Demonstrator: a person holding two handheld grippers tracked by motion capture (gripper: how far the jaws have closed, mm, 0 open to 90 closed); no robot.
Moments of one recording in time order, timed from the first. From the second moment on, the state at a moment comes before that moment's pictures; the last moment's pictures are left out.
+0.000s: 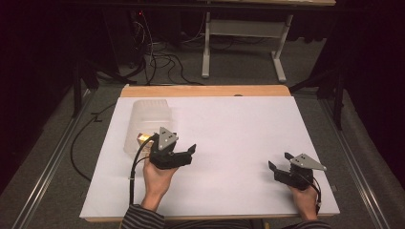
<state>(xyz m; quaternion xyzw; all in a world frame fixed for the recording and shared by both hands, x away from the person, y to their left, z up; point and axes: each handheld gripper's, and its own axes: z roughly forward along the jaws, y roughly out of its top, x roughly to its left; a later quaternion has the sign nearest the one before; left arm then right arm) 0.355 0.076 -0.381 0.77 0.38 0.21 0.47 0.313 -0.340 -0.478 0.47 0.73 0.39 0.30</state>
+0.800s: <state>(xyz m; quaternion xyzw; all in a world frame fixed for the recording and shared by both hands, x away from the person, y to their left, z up) 0.347 0.052 -0.401 0.78 0.37 0.18 0.47 0.313 -0.340 -0.478 0.47 0.73 0.39 0.30</state>
